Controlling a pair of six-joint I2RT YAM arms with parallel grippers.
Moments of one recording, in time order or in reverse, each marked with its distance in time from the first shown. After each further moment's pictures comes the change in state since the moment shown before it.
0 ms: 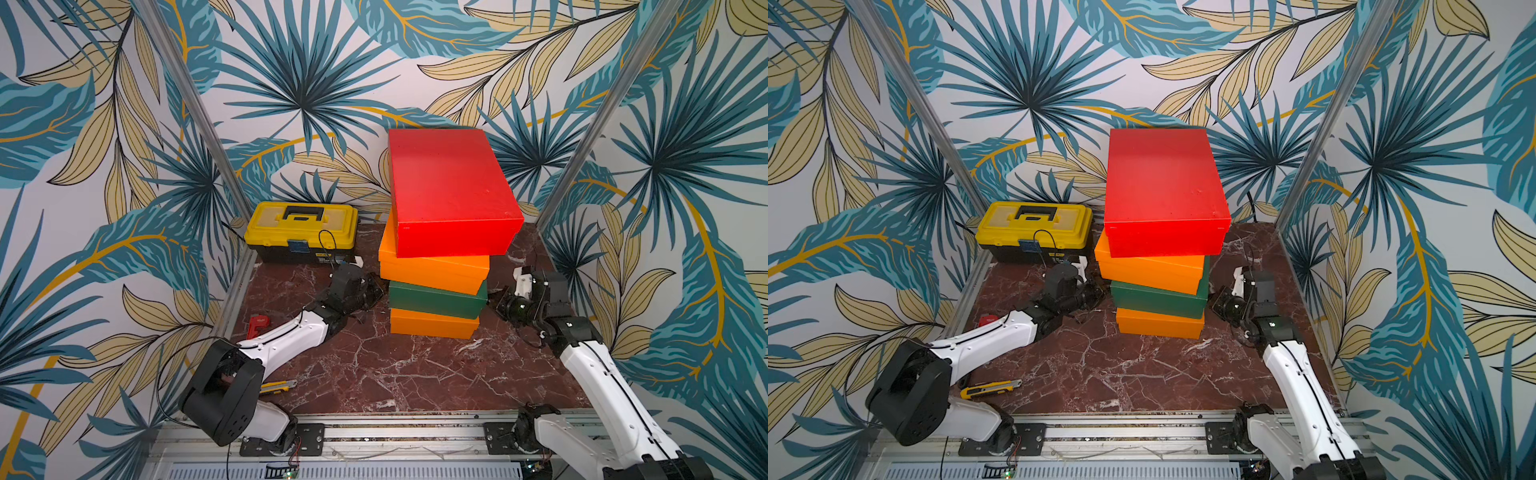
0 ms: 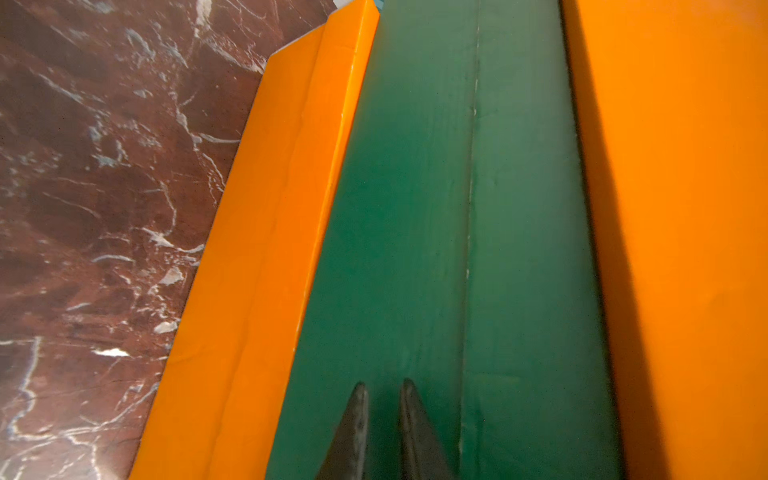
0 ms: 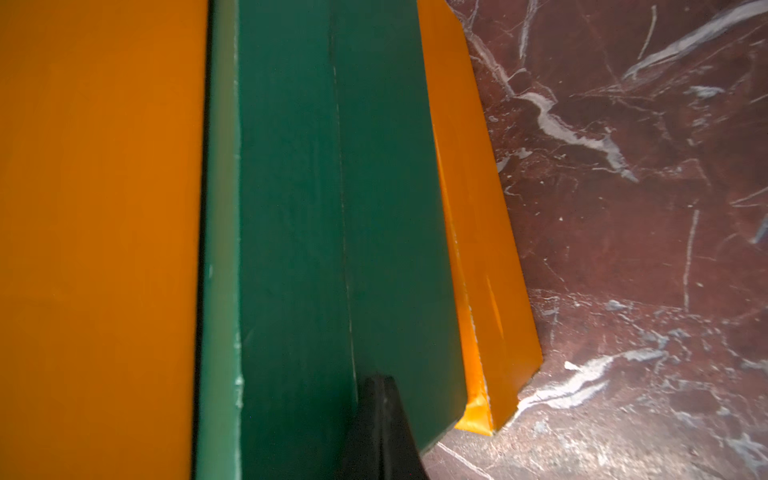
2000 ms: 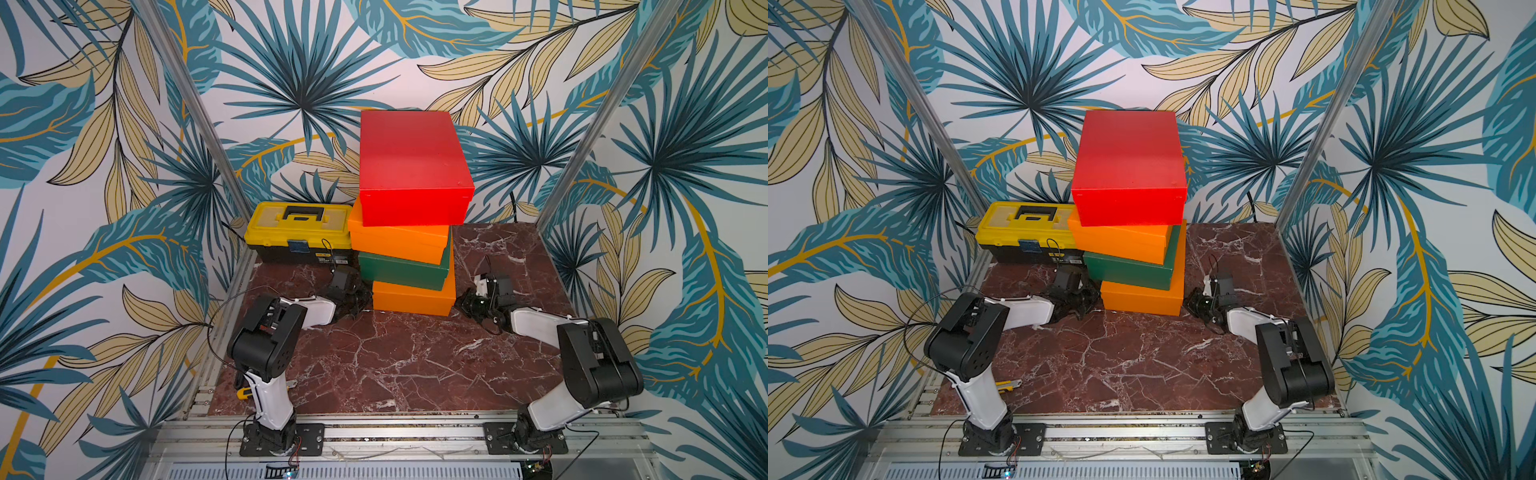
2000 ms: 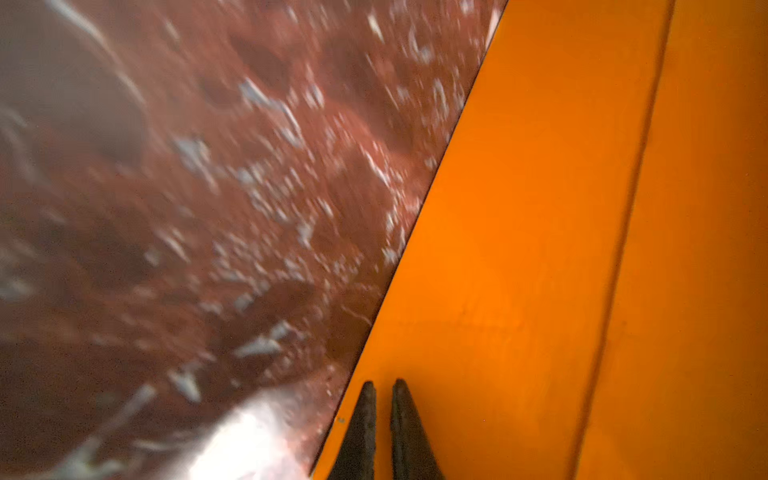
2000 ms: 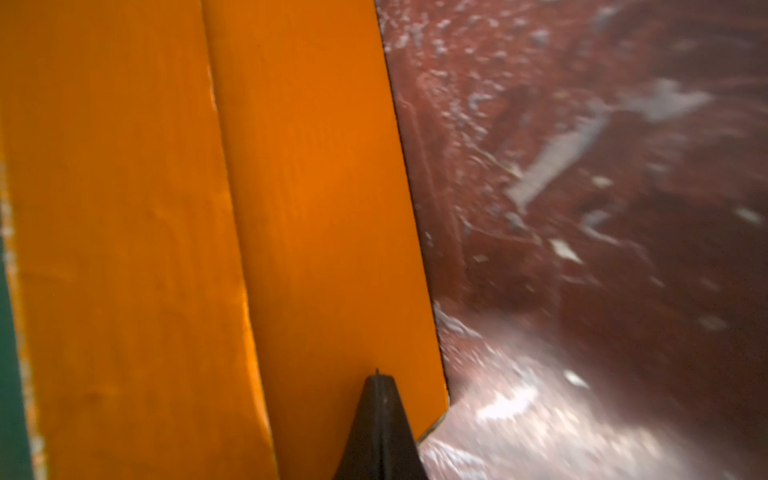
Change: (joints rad) left arm 0.163 0.381 0.055 -0.003 0.035 0.069; right arm 0.077 0.610 -0.142 0.654 -0.078 0.103
